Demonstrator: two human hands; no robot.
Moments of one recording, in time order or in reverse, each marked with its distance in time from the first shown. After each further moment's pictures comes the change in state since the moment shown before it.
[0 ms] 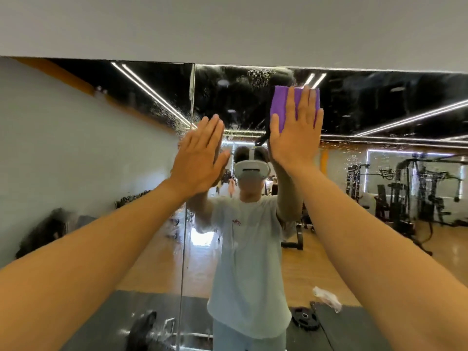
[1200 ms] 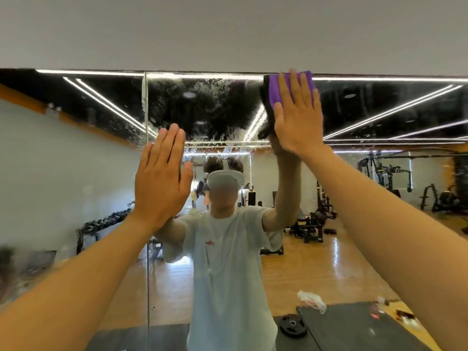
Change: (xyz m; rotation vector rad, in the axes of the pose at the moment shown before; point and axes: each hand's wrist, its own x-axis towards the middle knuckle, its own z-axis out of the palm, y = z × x) left_hand 0.007 -0.004 0.045 0.015 0.308 0.008; right_hand 0.052 0.077 -0.020 -0.057 -0.018 -0.135
